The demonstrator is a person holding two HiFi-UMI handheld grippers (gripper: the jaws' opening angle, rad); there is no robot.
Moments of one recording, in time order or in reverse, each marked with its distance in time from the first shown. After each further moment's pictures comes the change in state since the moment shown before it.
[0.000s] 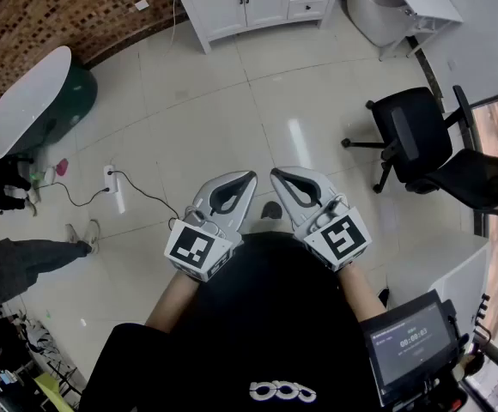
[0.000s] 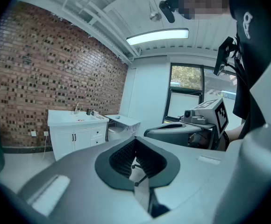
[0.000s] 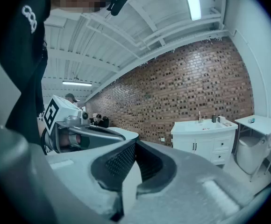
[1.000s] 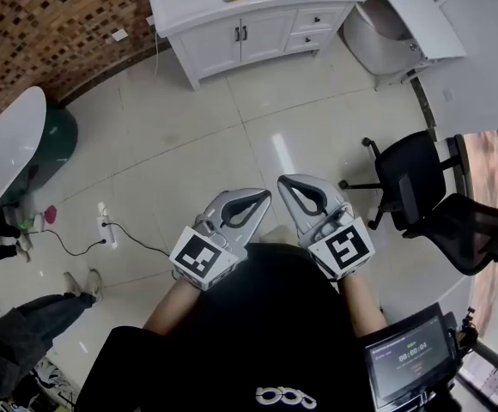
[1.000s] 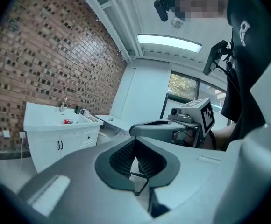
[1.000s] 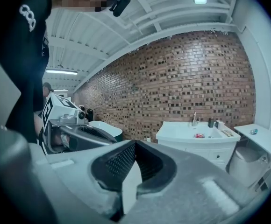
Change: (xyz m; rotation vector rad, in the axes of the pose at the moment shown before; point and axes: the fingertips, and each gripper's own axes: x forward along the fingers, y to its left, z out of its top) left arm 0.156 0.258 0.078 -0.064 0.009 -0.241; right arm 0.260 -0.204 0.065 -0.065 0.070 -0.104
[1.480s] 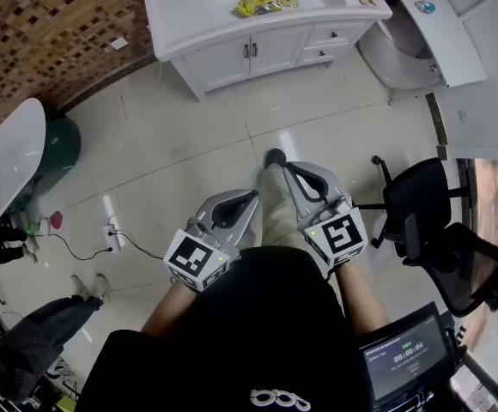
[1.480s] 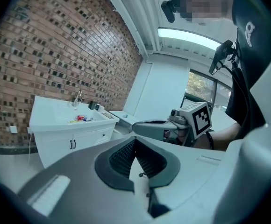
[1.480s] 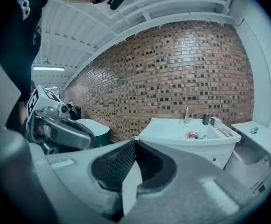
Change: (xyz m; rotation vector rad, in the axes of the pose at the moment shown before) left arm 0.080 0.168 0.037 -0.085 0.043 0.111; right arm 0.136 -0.170 -0.010 0.042 0.094 -0.074
